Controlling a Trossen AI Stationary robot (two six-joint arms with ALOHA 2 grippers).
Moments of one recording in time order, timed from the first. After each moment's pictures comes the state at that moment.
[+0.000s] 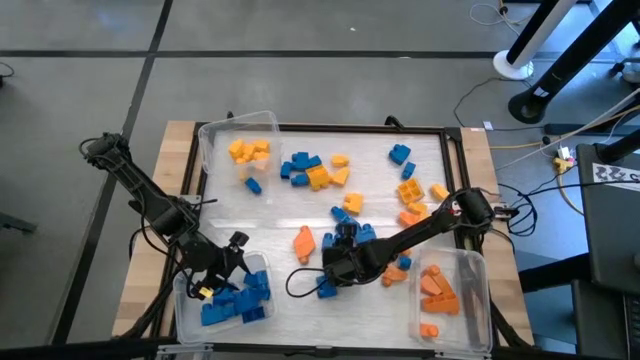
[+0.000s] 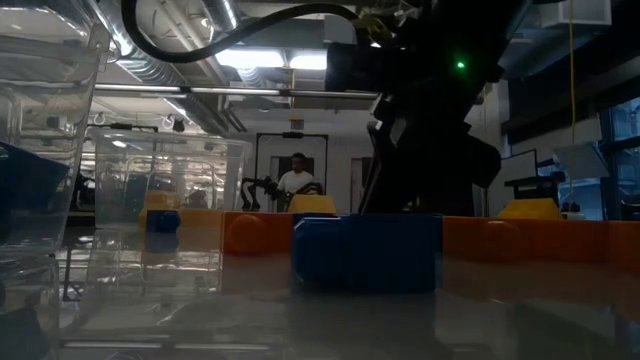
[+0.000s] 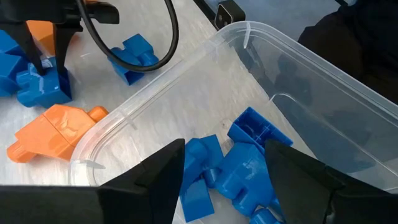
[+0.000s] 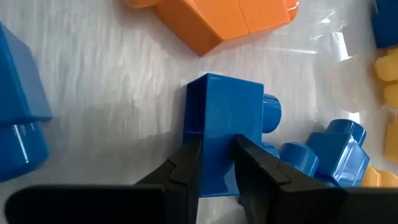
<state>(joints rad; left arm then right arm) -0.73 1.05 0.79 -0.48 -0.14 -0.18 0.40 2.06 1.41 -0.63 0.48 0.30</state>
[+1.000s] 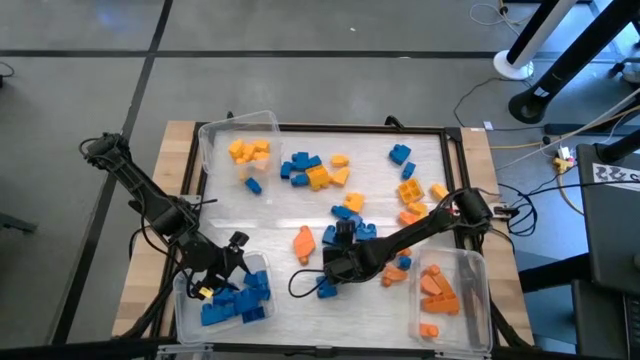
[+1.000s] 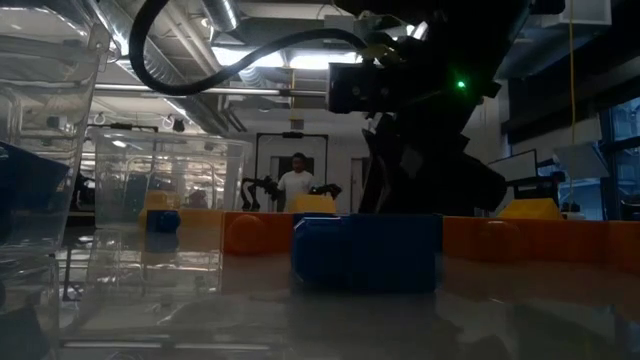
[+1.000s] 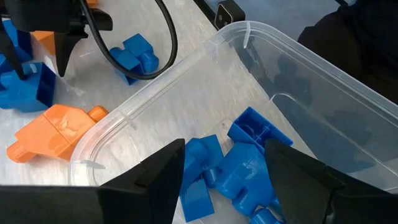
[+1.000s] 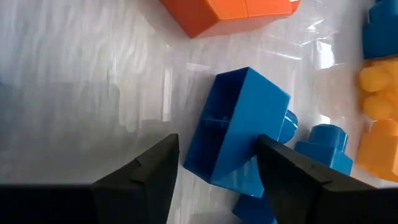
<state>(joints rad) -0.73 1.05 0.79 -0.48 -0.14 -0.18 0.39 2.07 1.40 -0.65 0.53 0.17</state>
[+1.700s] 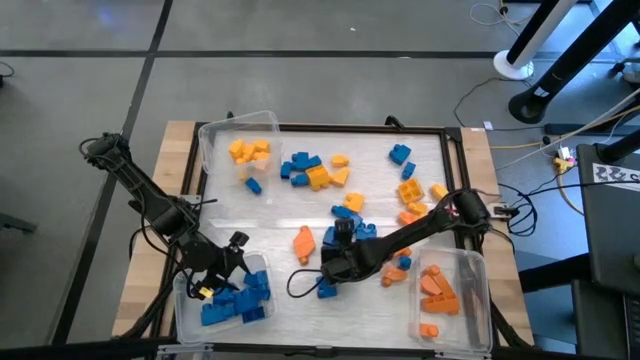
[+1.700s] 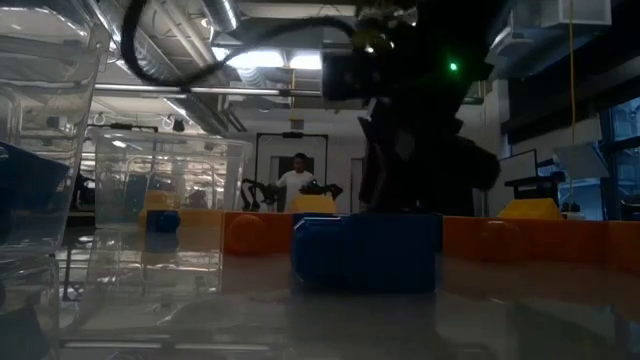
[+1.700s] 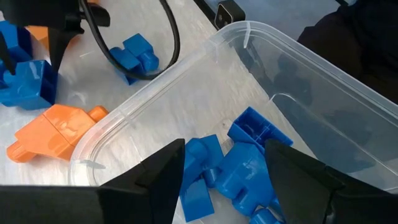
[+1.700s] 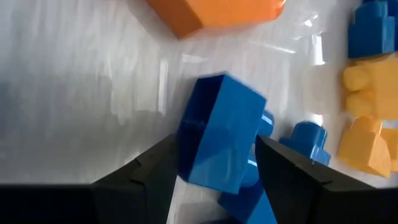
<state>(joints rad) -0.73 1.05 0.79 -0.48 -0.14 -0.18 0.39 2.08 1.49 -0.77 0.55 0.18</state>
